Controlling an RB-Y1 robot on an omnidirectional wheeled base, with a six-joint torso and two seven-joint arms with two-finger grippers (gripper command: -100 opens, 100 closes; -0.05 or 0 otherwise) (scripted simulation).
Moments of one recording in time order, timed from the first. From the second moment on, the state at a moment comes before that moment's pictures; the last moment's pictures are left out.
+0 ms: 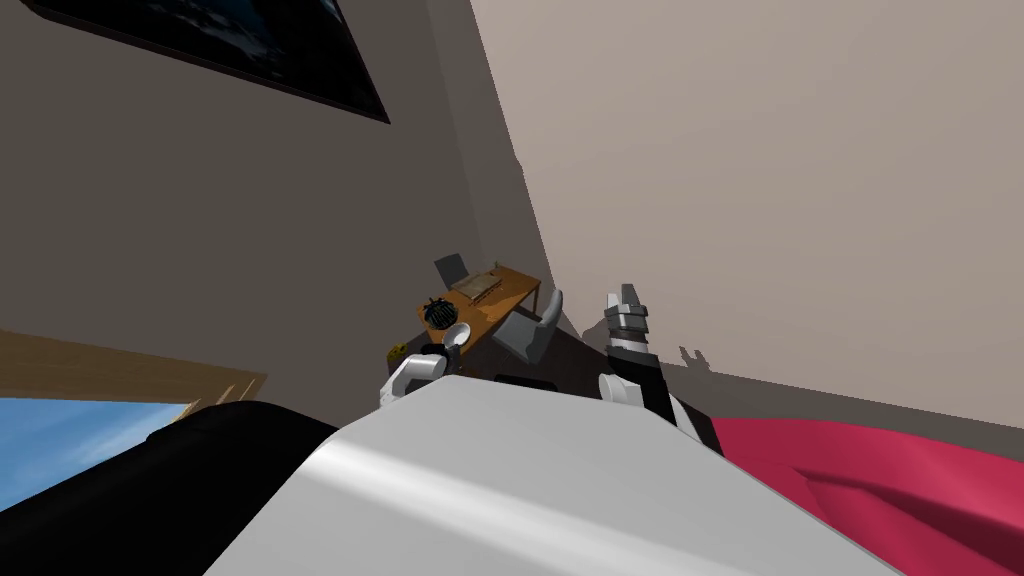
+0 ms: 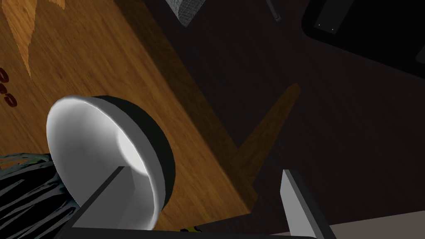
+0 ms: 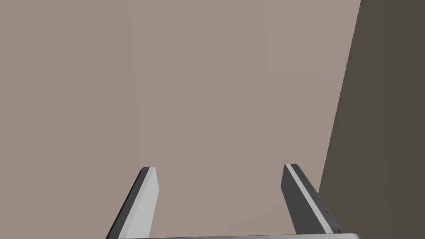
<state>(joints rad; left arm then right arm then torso) 0.45 0.41 0.06 -1.91 0.36 1.06 0.29 0.51 0.01 0.02 -2.23 0.08 -0.38 0.07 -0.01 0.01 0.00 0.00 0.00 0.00</state>
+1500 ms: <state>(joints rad) 0.47 0.43 0.06 -1.86 0.41 1.07 0.33 0.51 0.01 0.02 -2.23 0.08 -0.38 0.07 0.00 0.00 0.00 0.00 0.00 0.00</state>
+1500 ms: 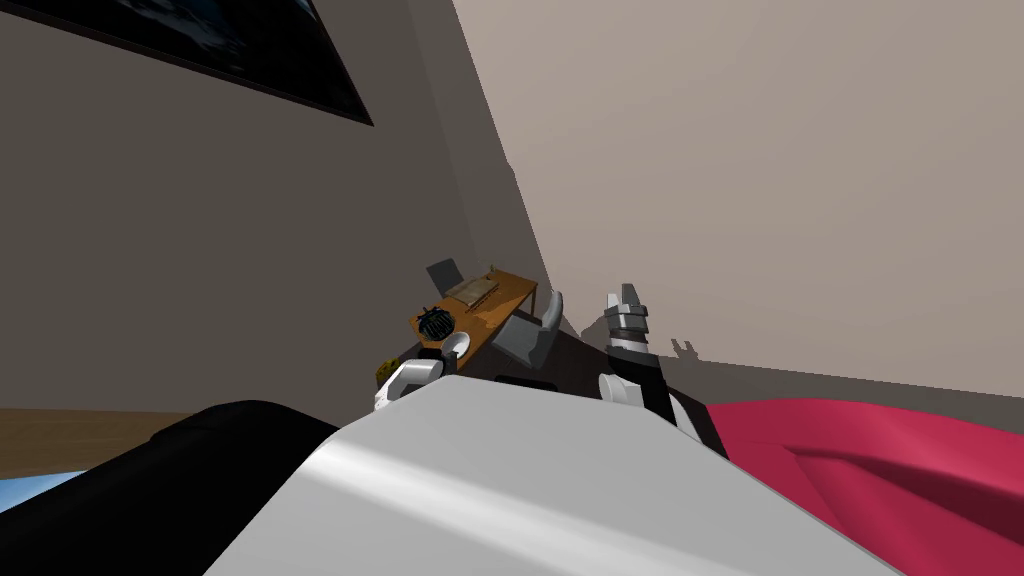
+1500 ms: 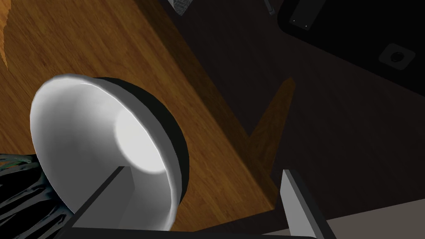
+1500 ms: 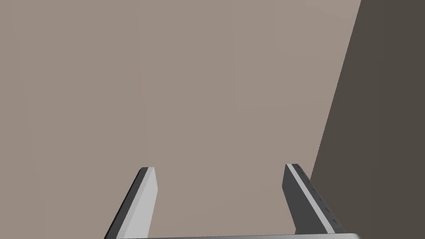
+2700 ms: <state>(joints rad) 0.45 0.43 0.08 -1.86 0.41 1.08 0.33 0.51 0.01 0.02 -2.23 0.08 -0.38 0.07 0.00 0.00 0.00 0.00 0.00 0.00</state>
